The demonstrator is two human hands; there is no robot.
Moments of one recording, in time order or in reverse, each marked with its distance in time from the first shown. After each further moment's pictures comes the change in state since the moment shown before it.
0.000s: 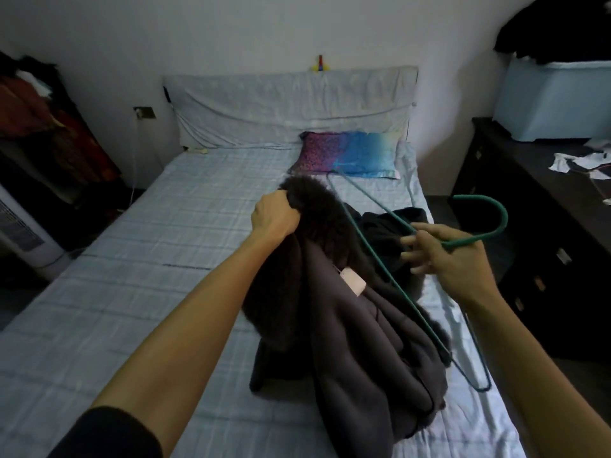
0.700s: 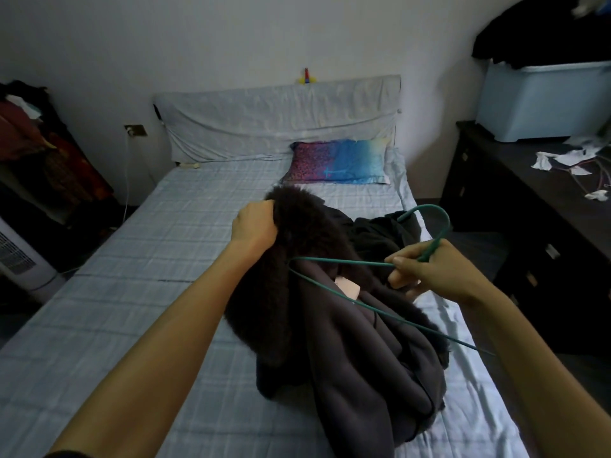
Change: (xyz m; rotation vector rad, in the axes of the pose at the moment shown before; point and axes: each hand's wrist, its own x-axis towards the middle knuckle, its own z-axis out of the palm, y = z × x) left_hand -0.006 -0.014 -0.015 0.227 0.065 0.265; right_hand -0.005 -0.016 -0.015 -0.165 -0.279 0.256
